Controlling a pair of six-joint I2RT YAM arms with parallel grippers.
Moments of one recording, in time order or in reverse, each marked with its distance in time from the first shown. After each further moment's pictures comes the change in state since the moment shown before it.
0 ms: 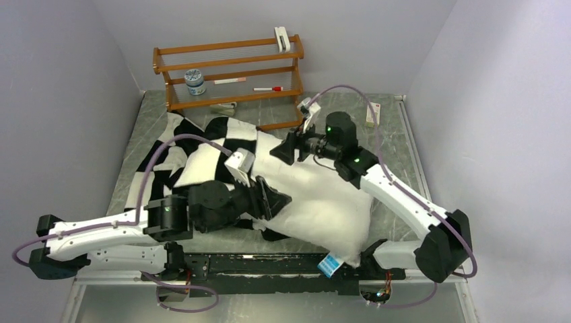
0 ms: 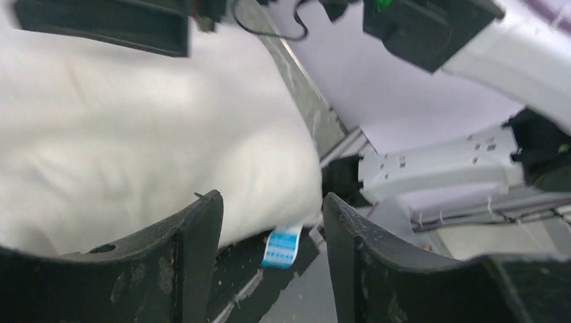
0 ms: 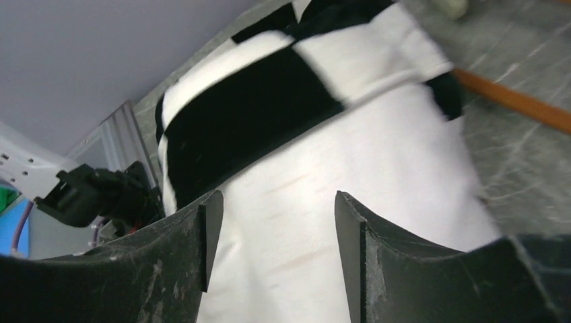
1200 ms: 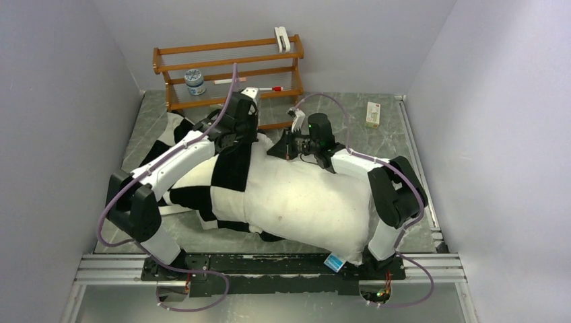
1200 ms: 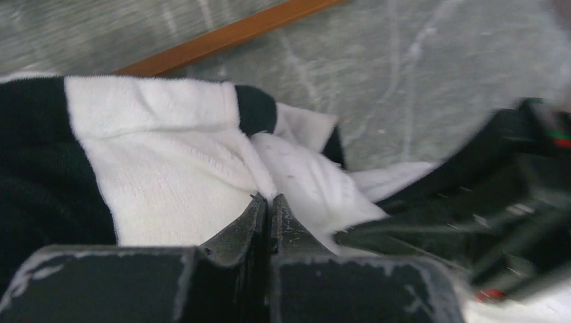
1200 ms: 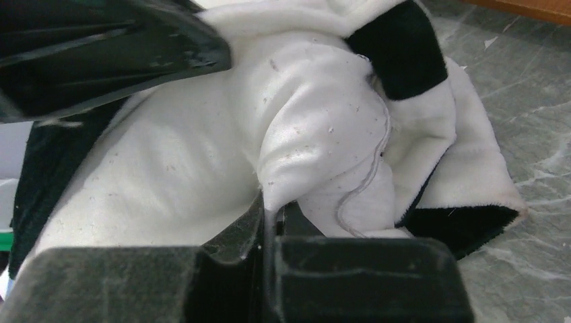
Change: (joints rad) left arm 0.789 0.706 0.461 -0.232 0.219 0.420; right arm -0.113 0.473 0.041 0.292 -0.188 0.127
